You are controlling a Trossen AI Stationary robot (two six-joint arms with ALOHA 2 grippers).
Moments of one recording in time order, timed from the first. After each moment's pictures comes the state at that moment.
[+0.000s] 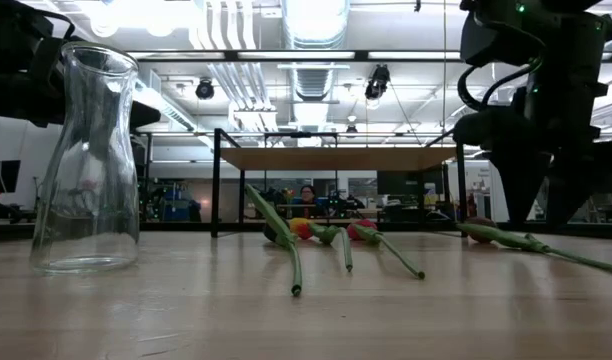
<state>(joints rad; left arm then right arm) 0.09 0.21 0.01 0.08 -0.09 -0.20 0.24 1.43 0.71 -0.68 0.12 1.60</state>
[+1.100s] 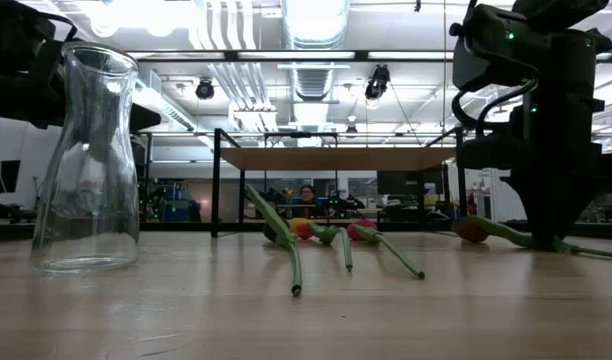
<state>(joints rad) 0.09 0.23 0.01 0.08 -0.09 -0.20 0.23 1.52 0.71 -0.68 0.07 1.55</state>
